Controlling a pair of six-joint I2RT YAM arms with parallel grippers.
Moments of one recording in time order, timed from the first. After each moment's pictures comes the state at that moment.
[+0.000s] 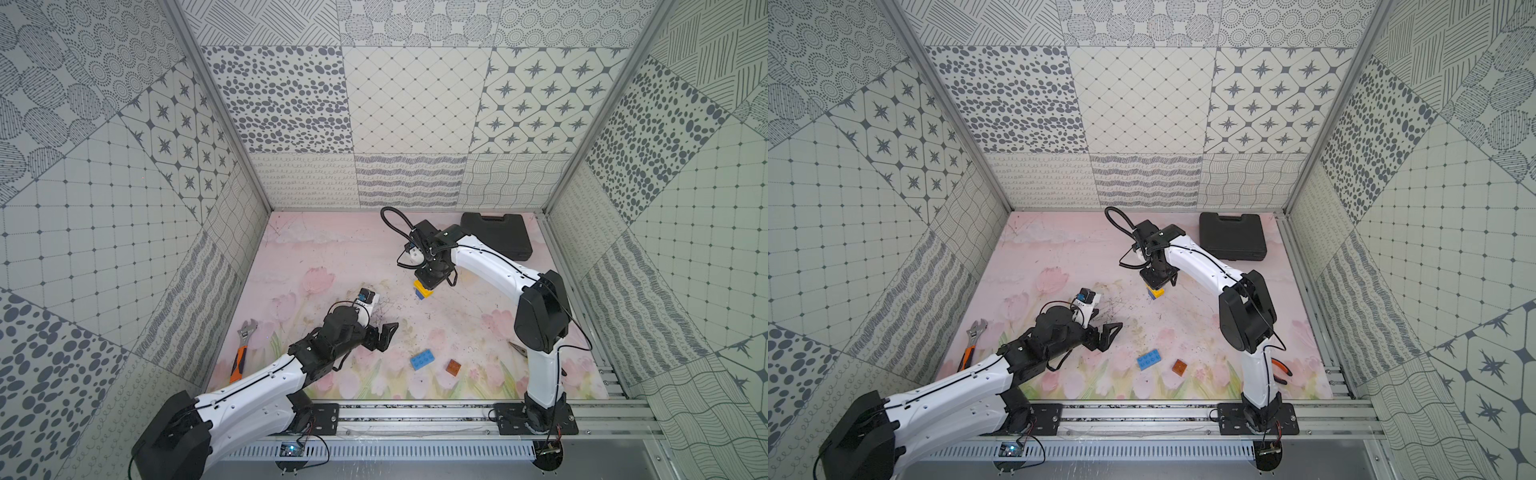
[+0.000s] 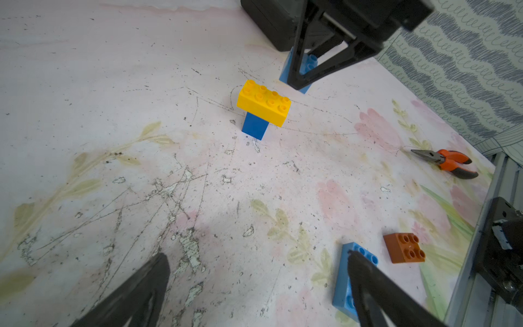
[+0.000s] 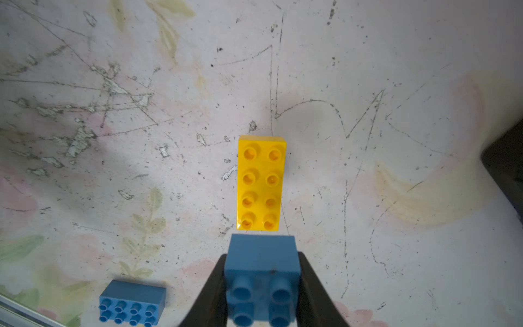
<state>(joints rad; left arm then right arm) -0.76 0.91 0.33 0.08 0.04 -0.28 0.68 2.02 1.81 -1.17 0.05 -0.07</state>
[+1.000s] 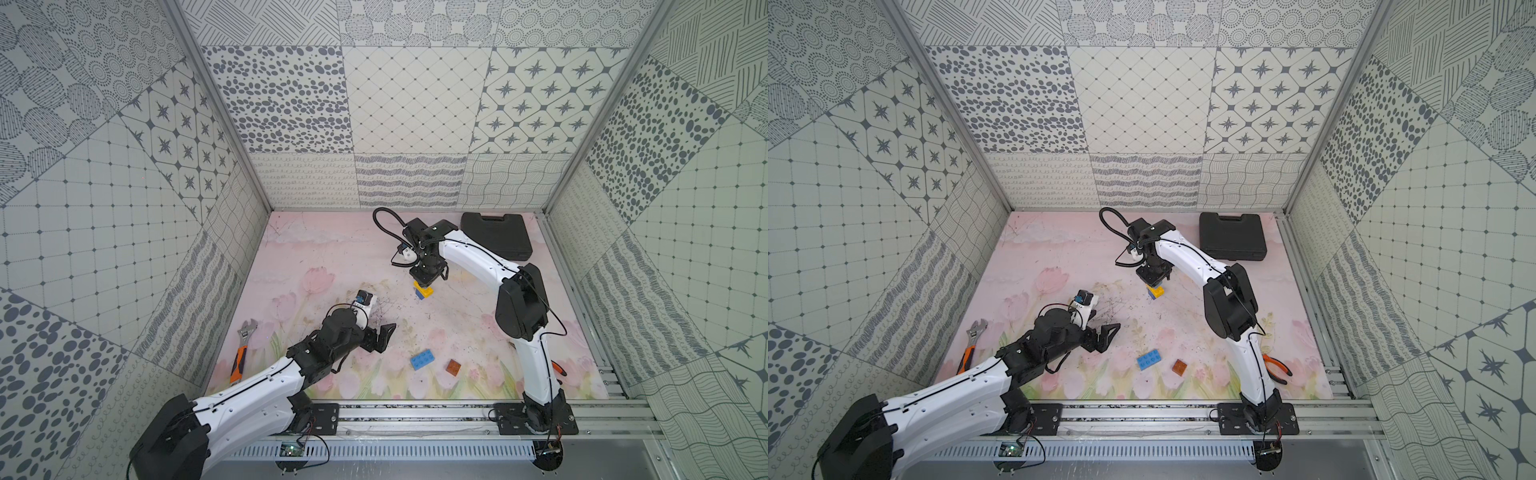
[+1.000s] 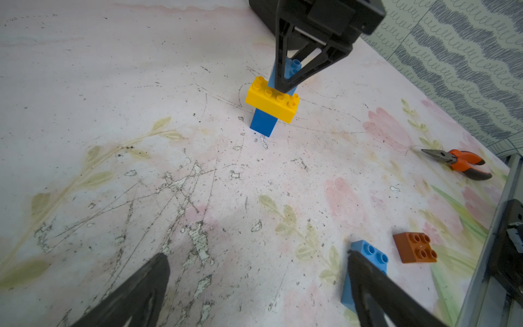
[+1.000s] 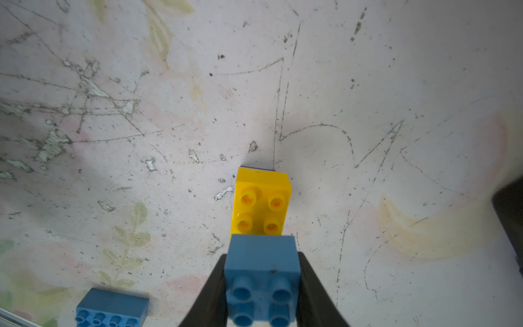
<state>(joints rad) -0.76 0.89 0.31 0.08 0.01 -0.28 0.66 2.17 1.98 -1.25 0.04 -0.14</state>
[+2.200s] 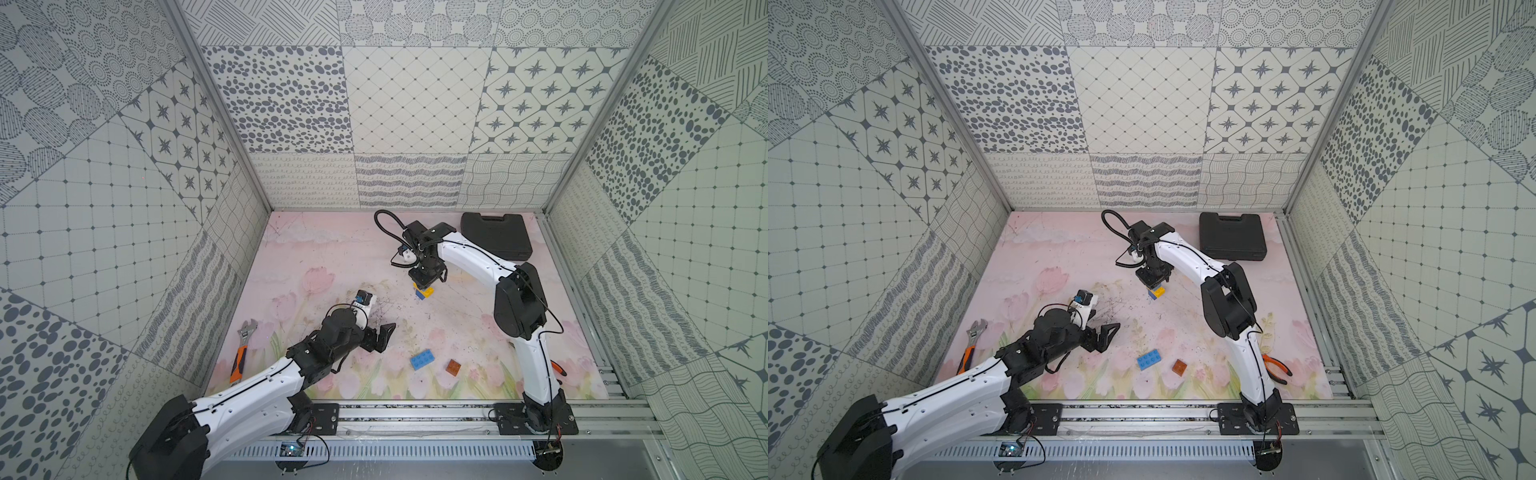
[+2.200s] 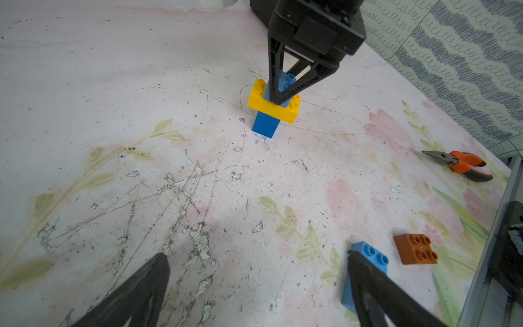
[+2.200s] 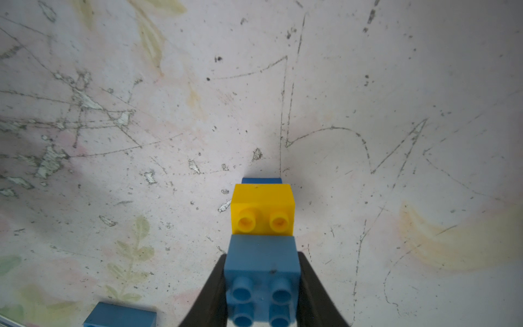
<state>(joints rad) -0.76 0.88 0.30 0.08 0.01 -0.28 0.66 2.19 1.94 -1.20 0.01 -0.09</state>
